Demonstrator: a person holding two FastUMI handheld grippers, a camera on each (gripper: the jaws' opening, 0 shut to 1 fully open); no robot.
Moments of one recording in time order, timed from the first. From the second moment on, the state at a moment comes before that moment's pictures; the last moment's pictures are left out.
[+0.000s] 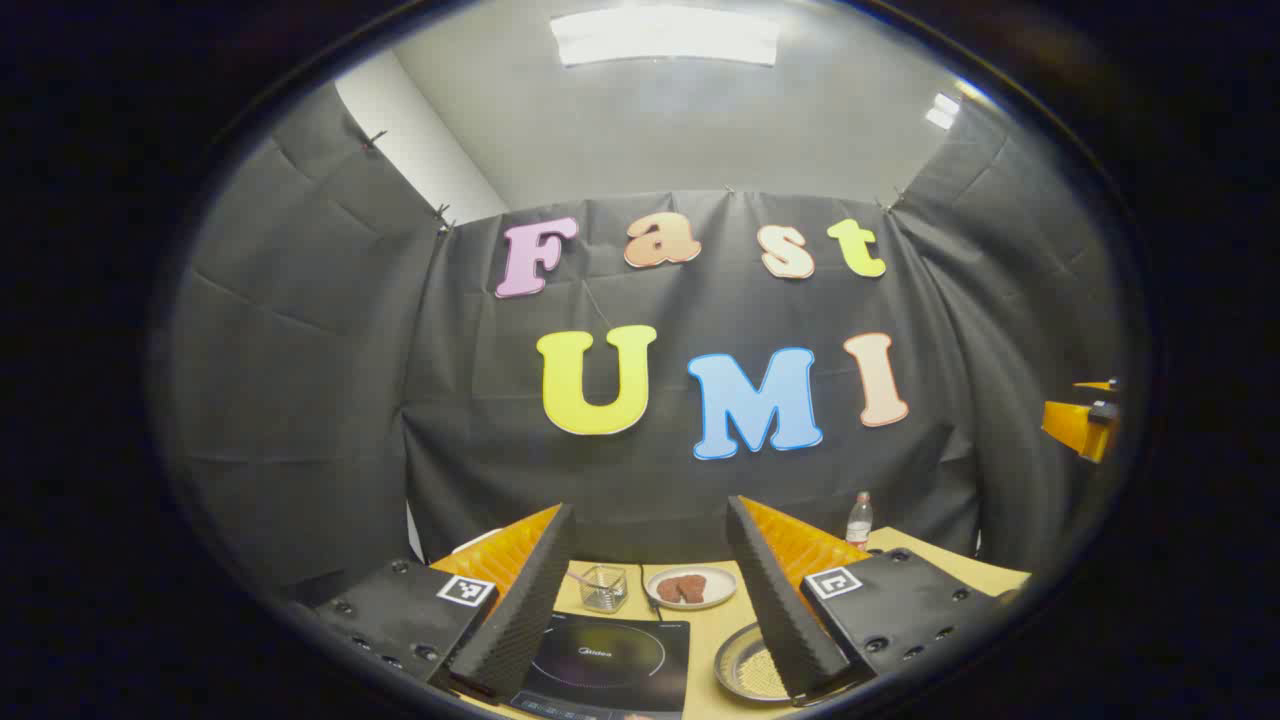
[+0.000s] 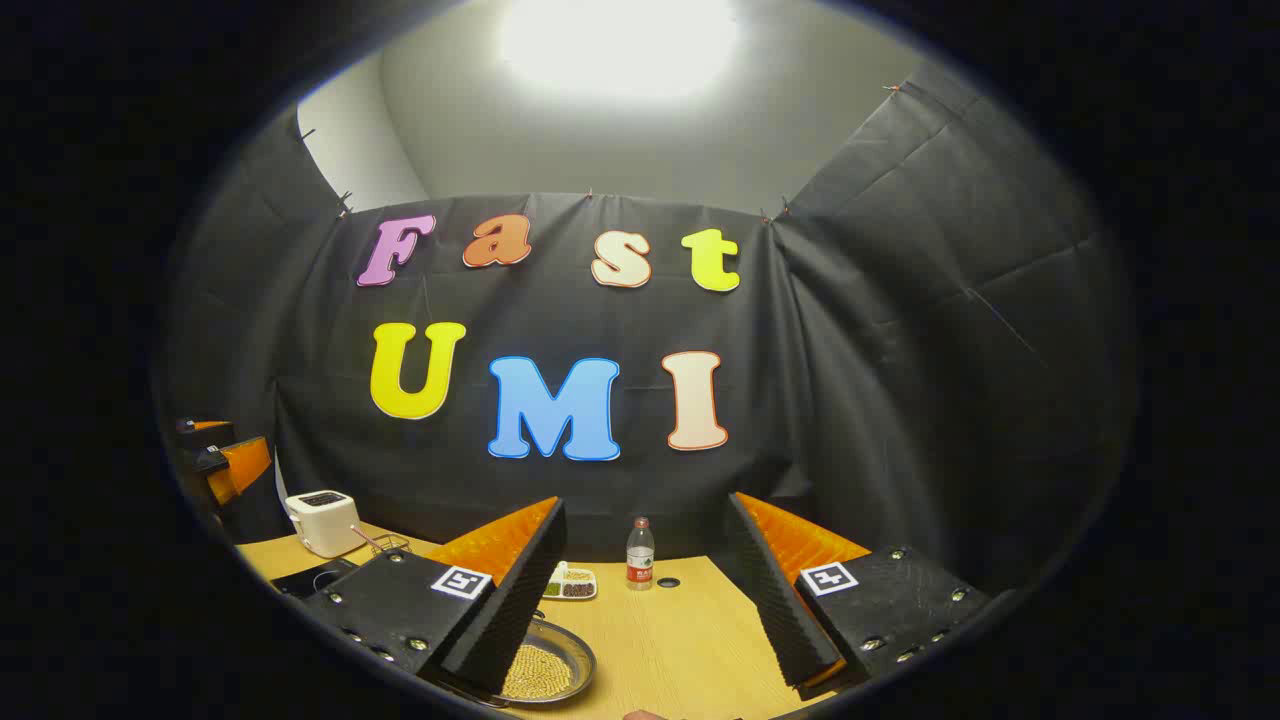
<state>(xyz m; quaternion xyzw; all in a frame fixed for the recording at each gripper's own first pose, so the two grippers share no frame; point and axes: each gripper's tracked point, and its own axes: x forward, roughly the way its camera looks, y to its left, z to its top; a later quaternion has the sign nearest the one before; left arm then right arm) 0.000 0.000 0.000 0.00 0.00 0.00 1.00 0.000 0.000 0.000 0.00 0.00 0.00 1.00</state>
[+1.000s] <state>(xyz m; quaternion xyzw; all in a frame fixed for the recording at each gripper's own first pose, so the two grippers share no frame) -0.017 0.007 0.005 0.01 -0.01 0.01 1.00 -0.009 0.005 -0.005 0.00 0.01 0.01 1.00</state>
